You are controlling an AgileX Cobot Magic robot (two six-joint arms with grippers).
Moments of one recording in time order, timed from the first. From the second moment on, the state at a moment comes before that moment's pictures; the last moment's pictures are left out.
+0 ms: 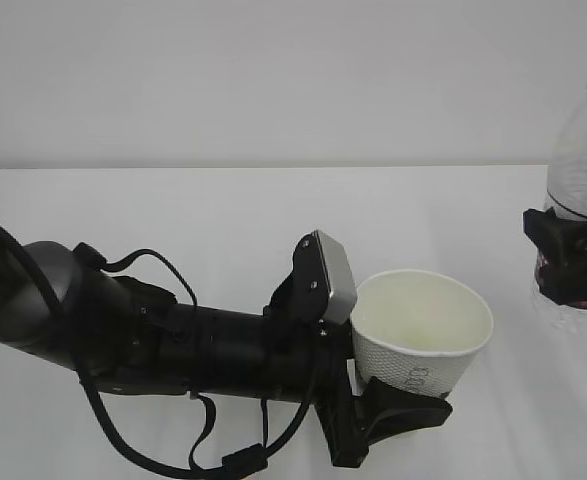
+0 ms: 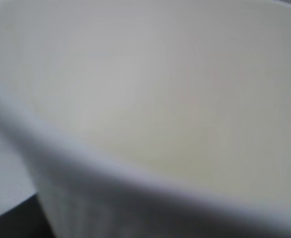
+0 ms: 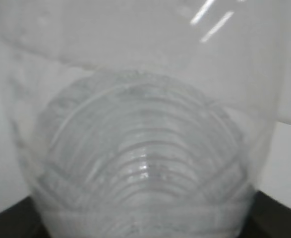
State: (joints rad) left arm -0.78 2.11 -0.91 0.92 -0.99 -0.51; right arm 0.26 1.22 -0.33 0.16 -0.49 -0.31
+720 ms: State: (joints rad) left arm -0.78 2.11 -0.91 0.93 -0.99 -0.51; right arm 0.26 1.22 -0.33 0.16 -0.57 -0.60
